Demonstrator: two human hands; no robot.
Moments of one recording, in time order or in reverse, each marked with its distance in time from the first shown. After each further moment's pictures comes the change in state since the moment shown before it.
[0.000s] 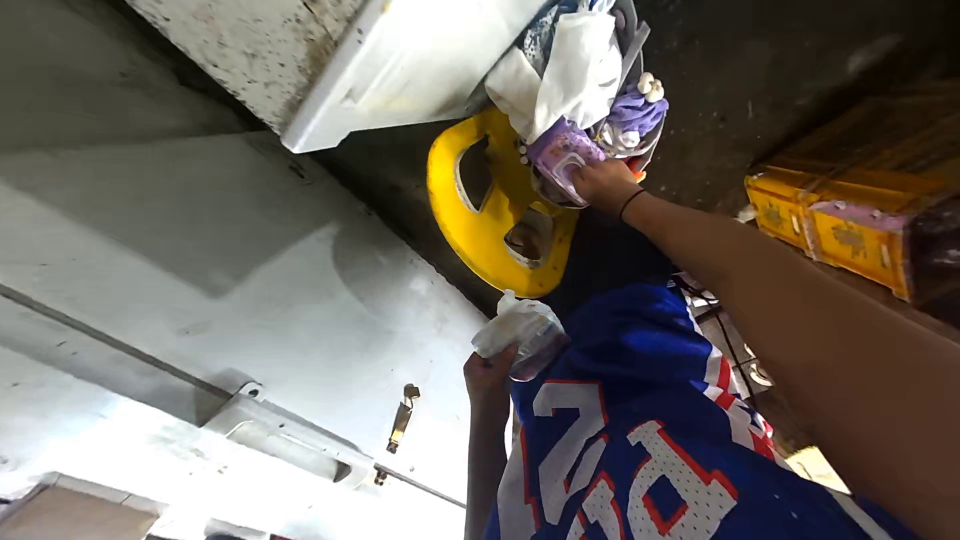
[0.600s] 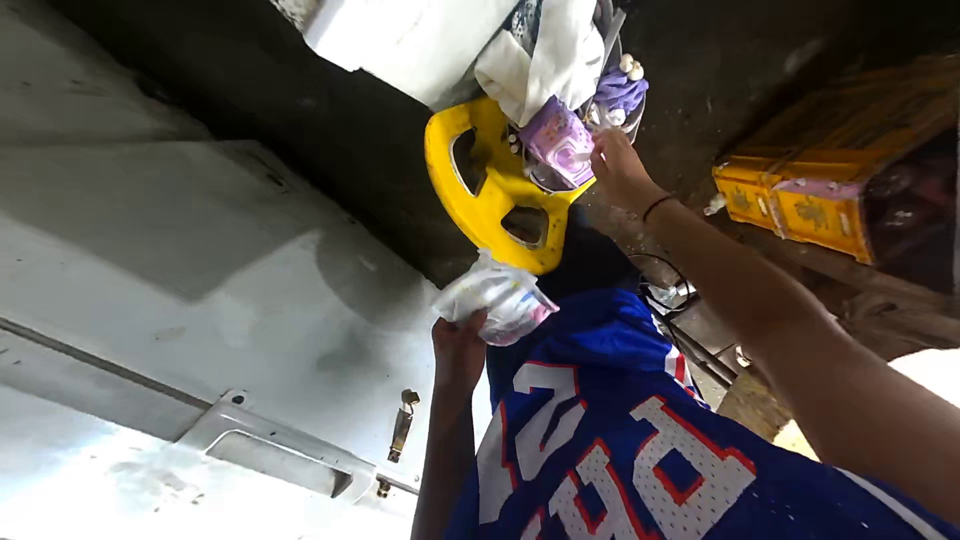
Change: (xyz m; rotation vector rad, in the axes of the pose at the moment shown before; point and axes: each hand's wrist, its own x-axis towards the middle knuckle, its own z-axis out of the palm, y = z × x) left_hand 0.036 0.037 -0.050 -0.228 -0.218 -0.008; right_hand -0.061 -0.034 -0.016 0.668 0.410 0.332
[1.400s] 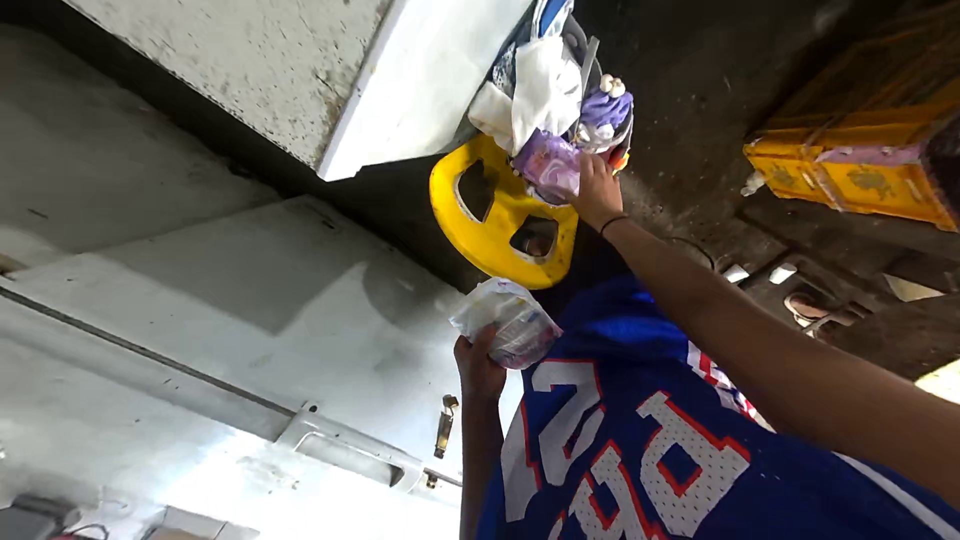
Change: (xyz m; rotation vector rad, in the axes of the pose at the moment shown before) left_hand -0.012 0.002 0.024 0.016 0.149 -0.024; right_hand 0.009 -0.002 0.042 0.003 0.131 0.279
